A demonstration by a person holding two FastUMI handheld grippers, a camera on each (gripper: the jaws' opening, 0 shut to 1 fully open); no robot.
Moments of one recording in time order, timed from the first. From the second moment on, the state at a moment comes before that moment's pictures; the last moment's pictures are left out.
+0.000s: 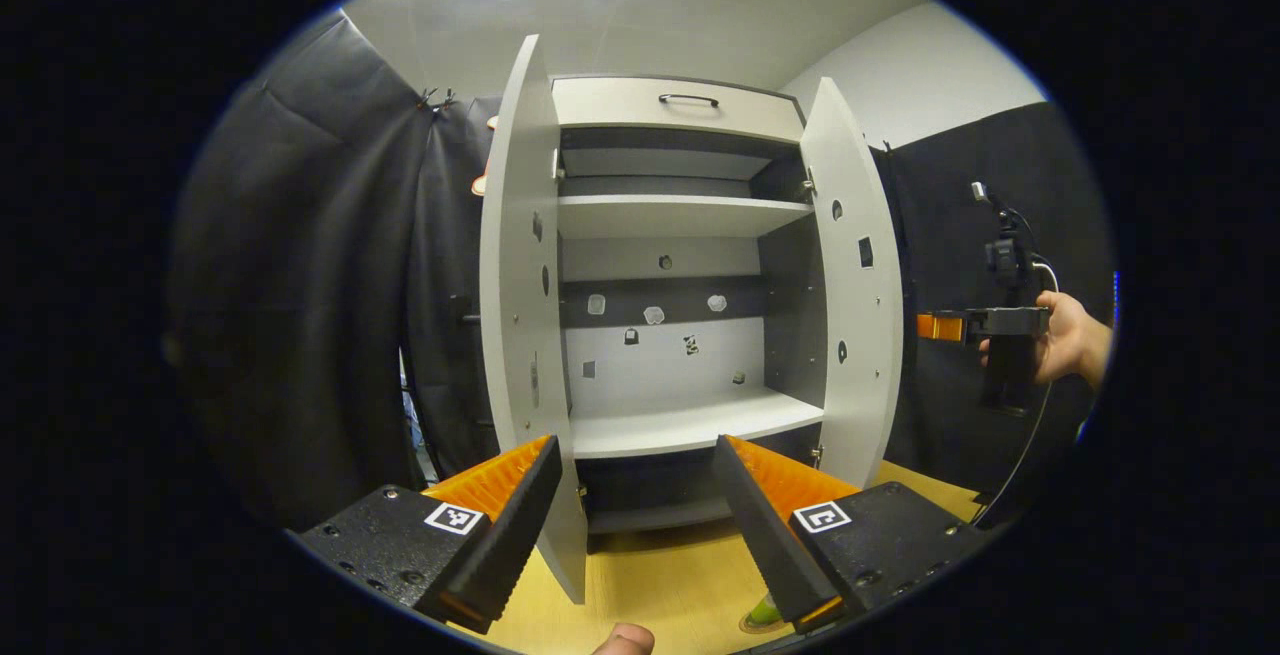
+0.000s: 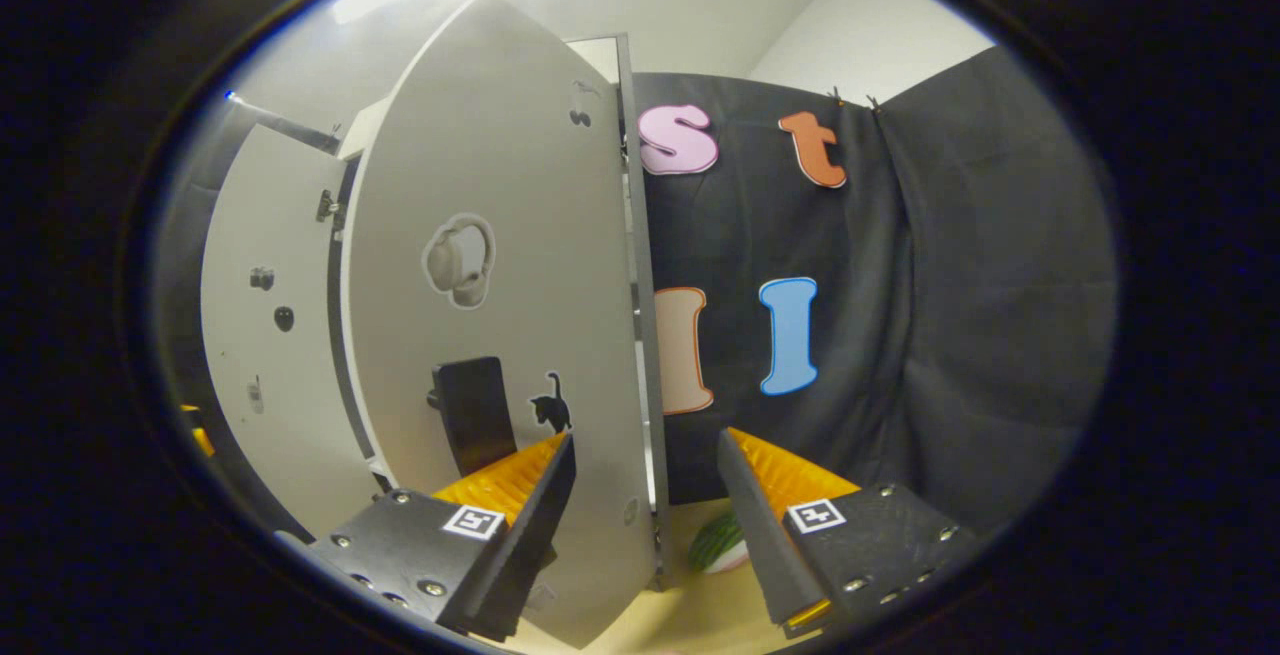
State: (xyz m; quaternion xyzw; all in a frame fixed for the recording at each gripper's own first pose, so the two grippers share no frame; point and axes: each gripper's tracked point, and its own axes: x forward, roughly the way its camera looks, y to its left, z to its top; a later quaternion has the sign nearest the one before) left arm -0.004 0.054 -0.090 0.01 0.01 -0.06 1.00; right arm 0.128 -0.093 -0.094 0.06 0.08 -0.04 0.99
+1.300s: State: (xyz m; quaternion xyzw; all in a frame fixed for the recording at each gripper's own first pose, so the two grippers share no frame) left arm 0.010 0.195 -0.119 -0.02 0.05 -0.01 1.00; right arm 0.127 0.013 -0.091 0.07 0.04 0.02 1.00
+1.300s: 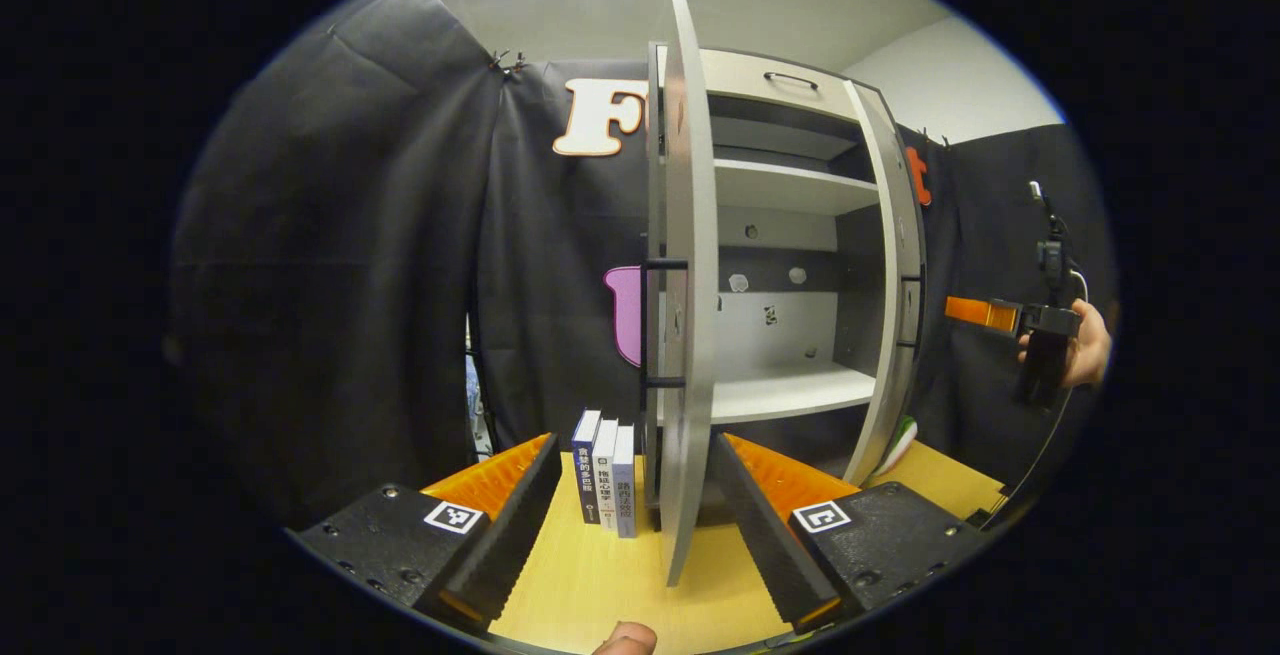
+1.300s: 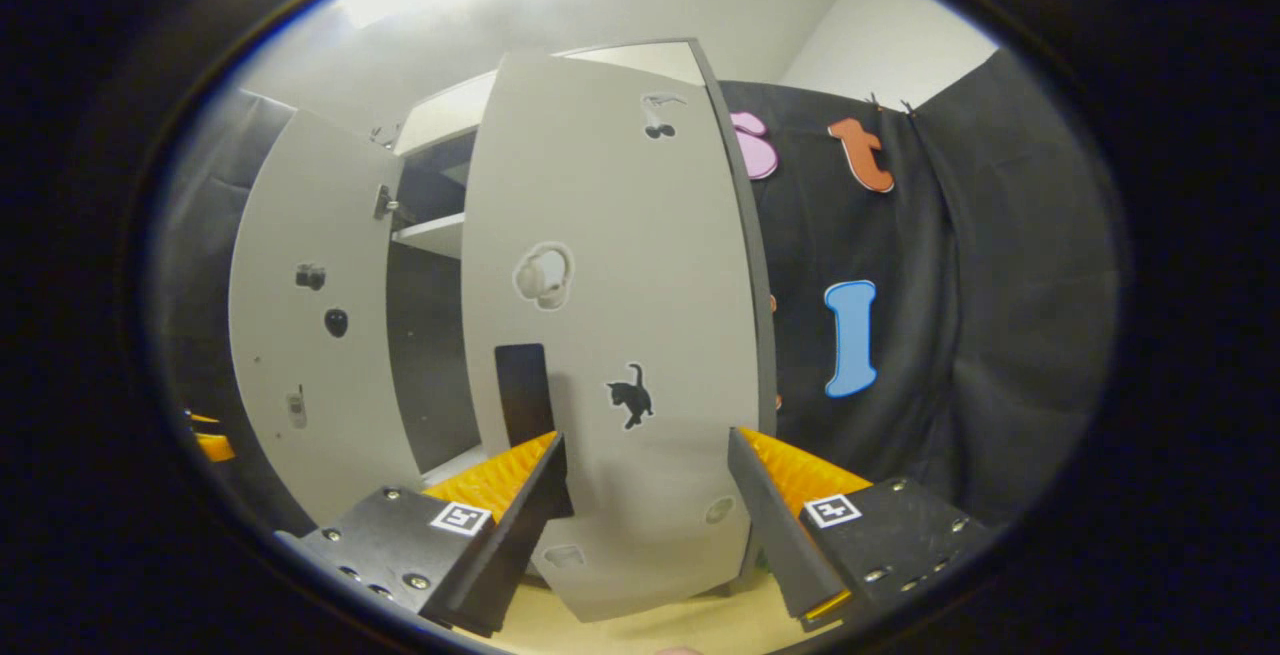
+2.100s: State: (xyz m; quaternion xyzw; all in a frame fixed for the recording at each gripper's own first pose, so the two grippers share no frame) left arm 0.073 0.279 -0.091 -0.01 0.03 0.01 1.00; right arm 0.072 0.048 -0.101 0.08 0.04 0.07 0.99
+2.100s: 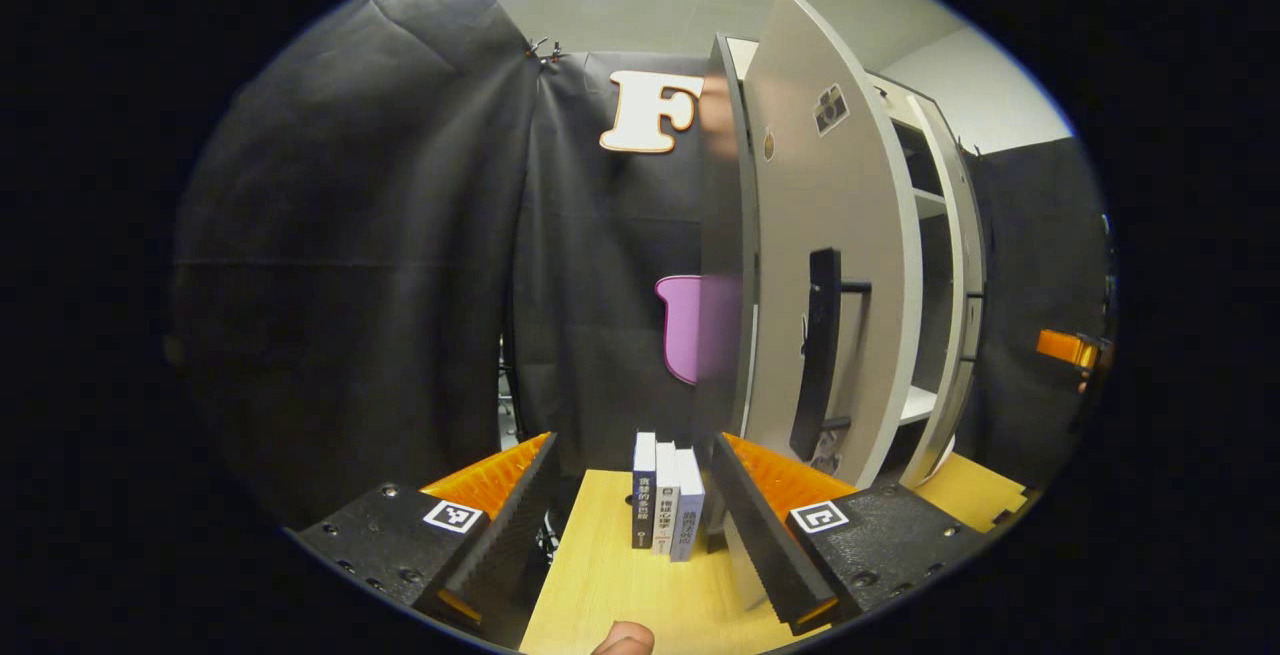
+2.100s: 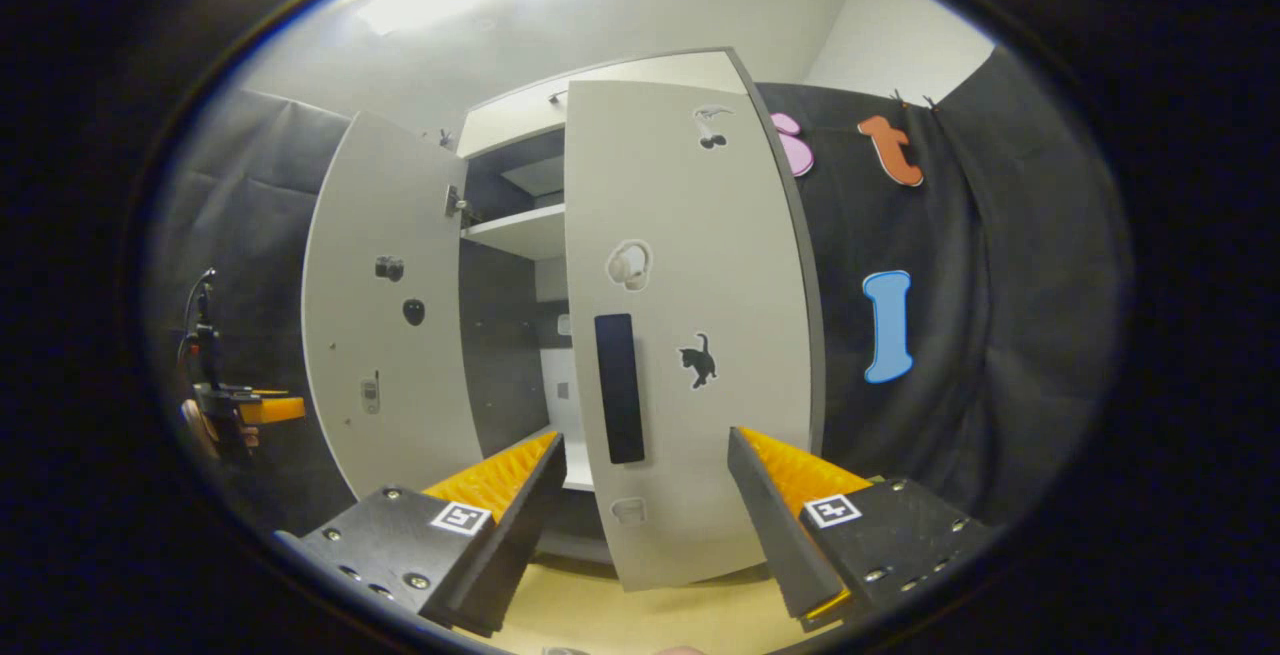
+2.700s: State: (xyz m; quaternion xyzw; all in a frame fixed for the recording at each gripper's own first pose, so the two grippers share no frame) left arm 0.094 0.218 -0.059 -0.02 0.03 0.00 1.00; right arm 0.050 0.030 -0.094 0.07 0.02 0.08 0.99
